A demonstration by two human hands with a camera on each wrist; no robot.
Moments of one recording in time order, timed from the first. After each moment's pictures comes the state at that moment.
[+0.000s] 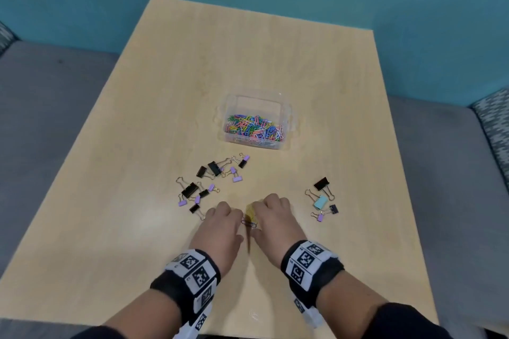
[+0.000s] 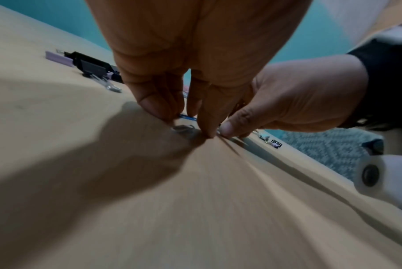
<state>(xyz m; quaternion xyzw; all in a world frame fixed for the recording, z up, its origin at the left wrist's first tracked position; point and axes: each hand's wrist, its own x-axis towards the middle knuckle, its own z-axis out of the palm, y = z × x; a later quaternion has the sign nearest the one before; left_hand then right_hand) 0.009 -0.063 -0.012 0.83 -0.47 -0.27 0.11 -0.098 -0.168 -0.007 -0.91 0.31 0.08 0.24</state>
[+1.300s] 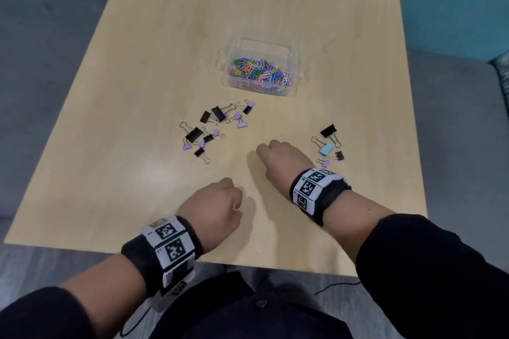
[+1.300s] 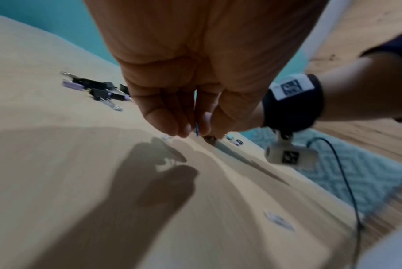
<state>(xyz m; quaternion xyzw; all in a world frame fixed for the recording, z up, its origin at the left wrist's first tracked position) -0.003 -0.011 0.020 0.76 -0.56 -0.32 0.08 -0.095 -0.184 -0.003 -0.96 0.20 0.16 0.11</state>
